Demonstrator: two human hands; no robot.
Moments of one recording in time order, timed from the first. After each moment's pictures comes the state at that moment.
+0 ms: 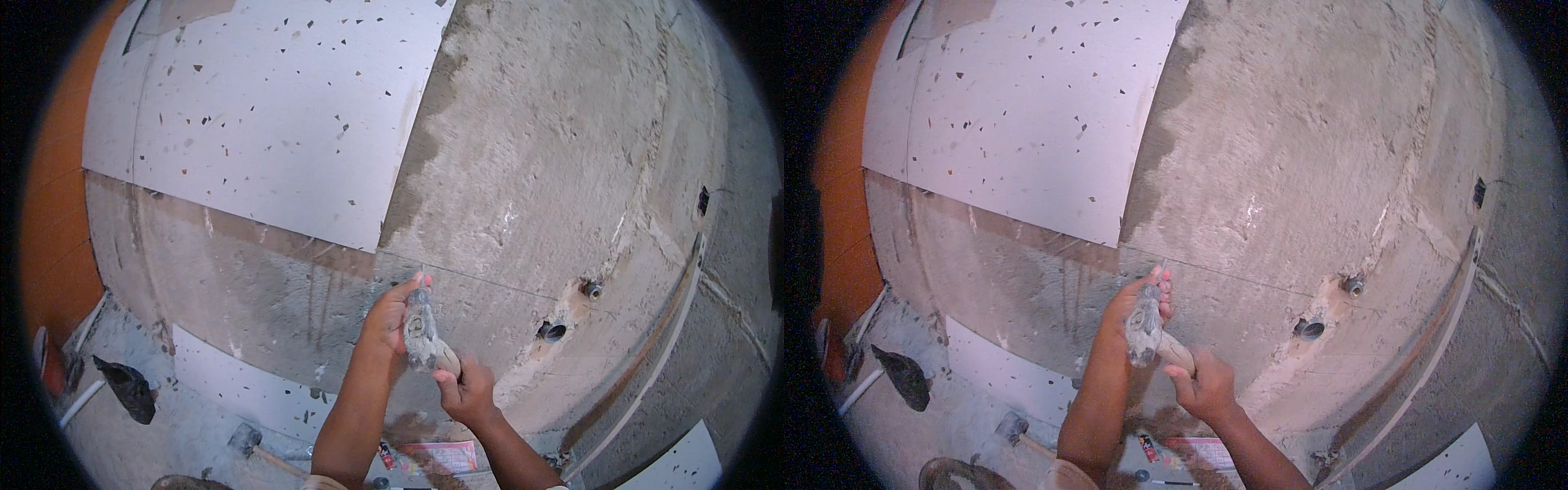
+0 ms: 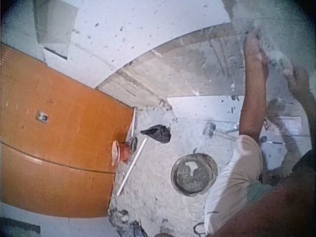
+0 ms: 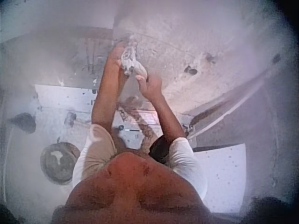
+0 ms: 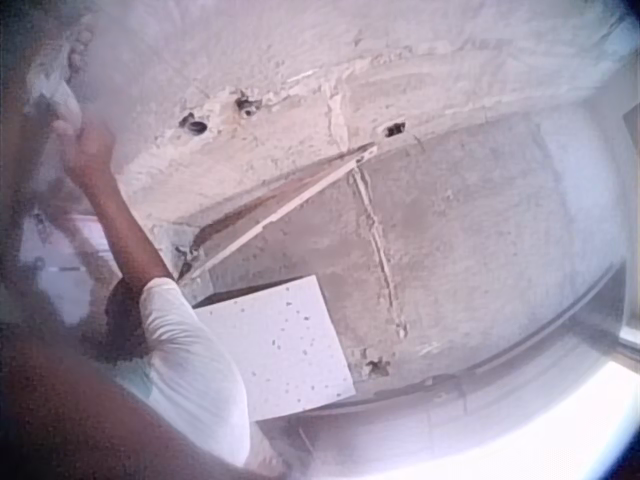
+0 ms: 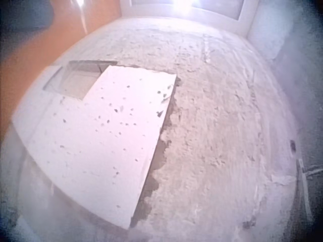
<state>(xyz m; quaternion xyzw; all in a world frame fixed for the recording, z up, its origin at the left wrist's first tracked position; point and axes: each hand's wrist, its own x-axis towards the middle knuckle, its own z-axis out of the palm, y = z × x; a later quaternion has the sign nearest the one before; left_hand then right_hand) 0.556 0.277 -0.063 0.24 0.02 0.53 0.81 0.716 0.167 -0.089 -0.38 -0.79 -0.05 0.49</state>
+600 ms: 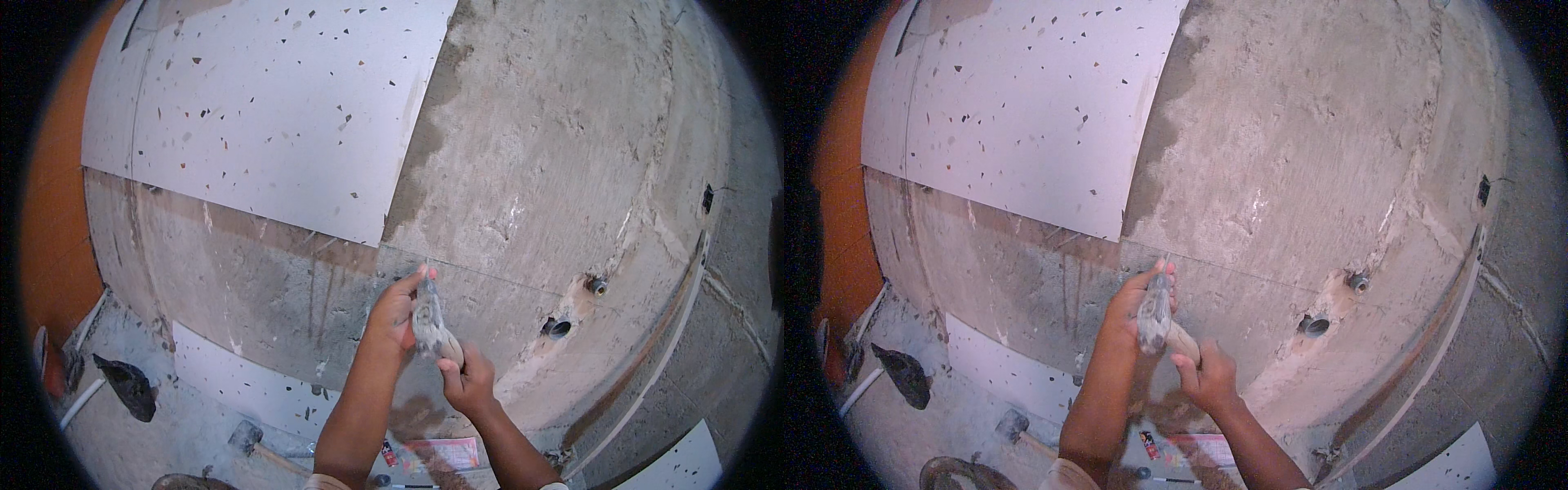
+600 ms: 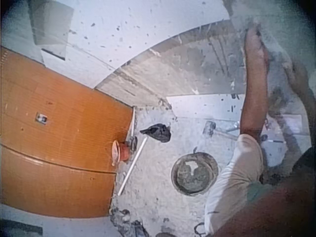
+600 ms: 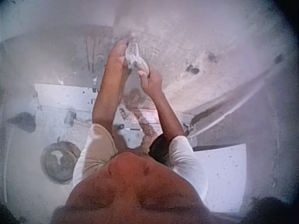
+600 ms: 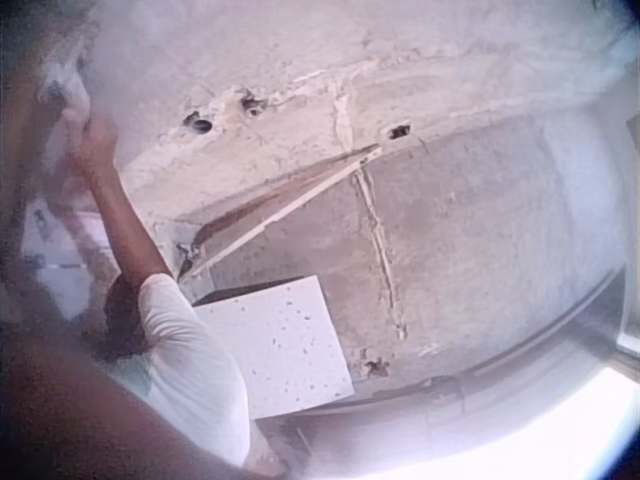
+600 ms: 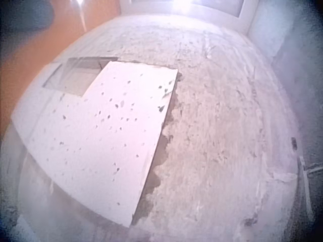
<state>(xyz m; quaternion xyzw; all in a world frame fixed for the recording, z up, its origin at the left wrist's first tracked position) 0.562 0.269 -0.051 0.22 0.08 0.57 0.79 0.718 0.189 -0.103 -0.40 -0.76 -0.04 0.51</state>
